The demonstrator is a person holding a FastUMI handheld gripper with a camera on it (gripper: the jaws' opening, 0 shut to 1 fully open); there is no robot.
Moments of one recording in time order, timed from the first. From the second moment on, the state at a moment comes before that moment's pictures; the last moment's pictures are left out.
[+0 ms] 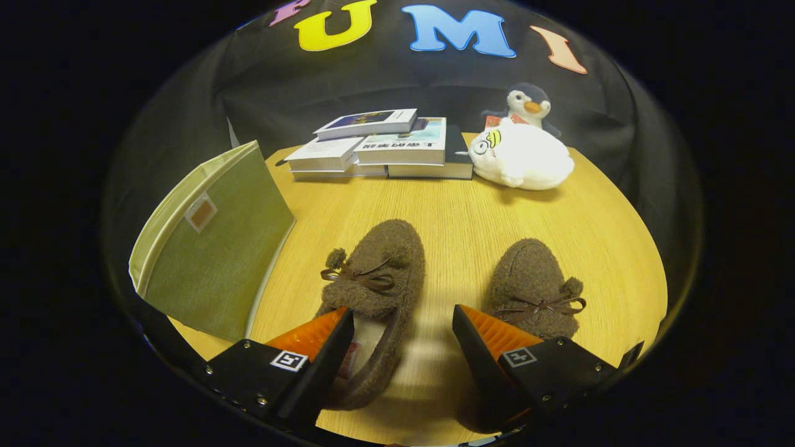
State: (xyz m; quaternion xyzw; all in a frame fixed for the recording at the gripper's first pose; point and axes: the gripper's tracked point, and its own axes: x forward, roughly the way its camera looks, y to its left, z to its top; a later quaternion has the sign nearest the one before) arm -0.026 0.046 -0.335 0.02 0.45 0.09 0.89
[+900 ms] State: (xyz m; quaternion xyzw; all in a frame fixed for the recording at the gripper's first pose) arm -0.025 0.056 -0.349 0.09 0.50 0.05 0.86
